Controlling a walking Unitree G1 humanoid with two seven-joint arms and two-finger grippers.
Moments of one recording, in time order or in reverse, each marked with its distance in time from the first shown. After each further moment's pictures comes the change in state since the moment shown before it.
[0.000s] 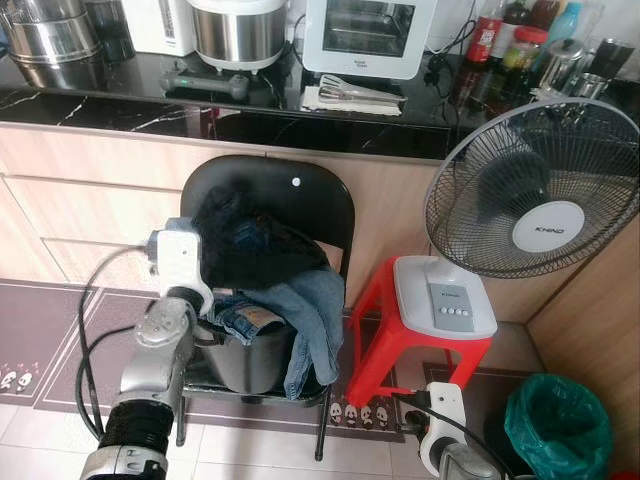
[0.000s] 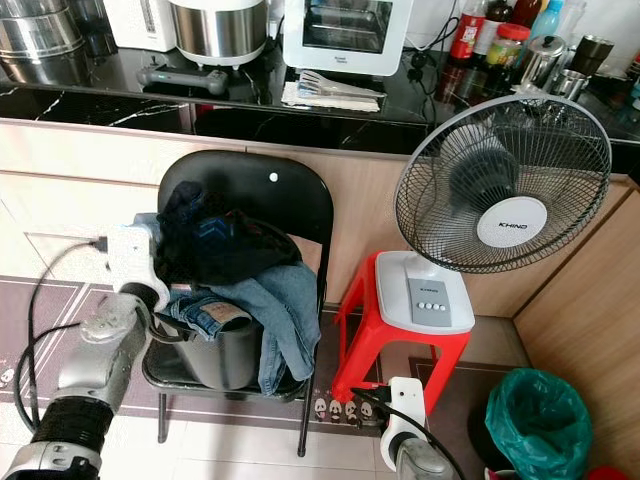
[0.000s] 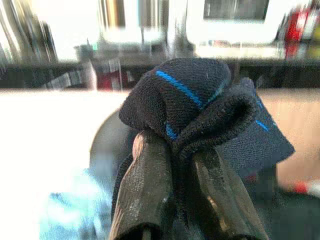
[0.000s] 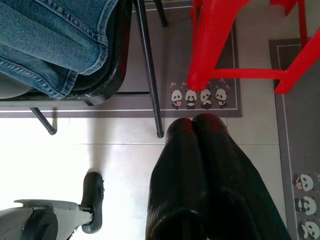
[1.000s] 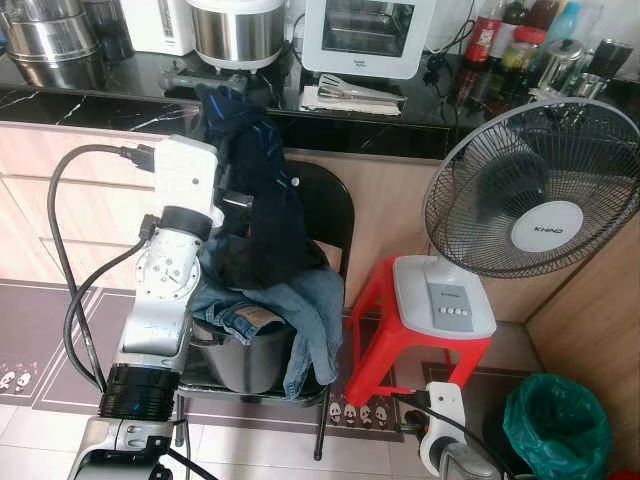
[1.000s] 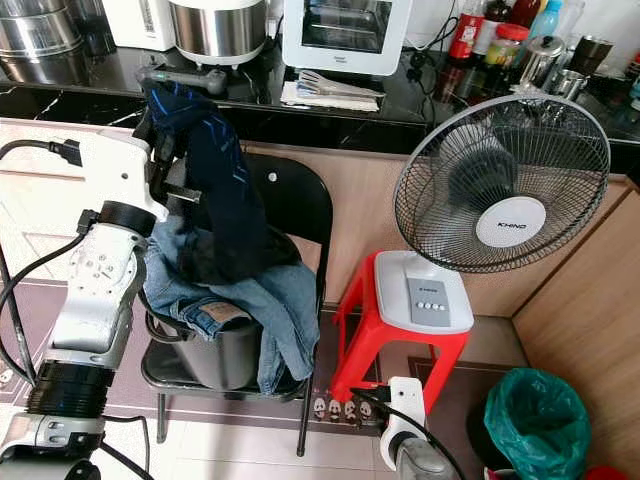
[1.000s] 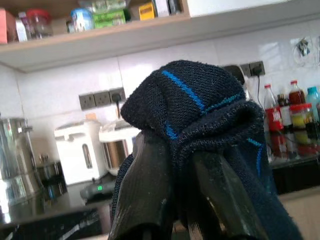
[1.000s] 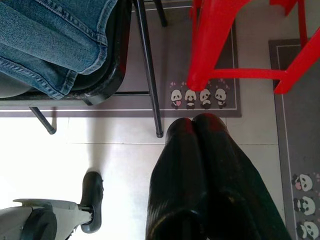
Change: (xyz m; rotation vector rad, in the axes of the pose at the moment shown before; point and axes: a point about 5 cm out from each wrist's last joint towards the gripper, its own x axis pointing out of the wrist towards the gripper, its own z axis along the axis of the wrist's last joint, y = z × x) left arm 0.008 -0.023 0.086 0.155 -0.415 -0.032; right arm 0.000 0.000 0.000 -0.006 0.001 0.003
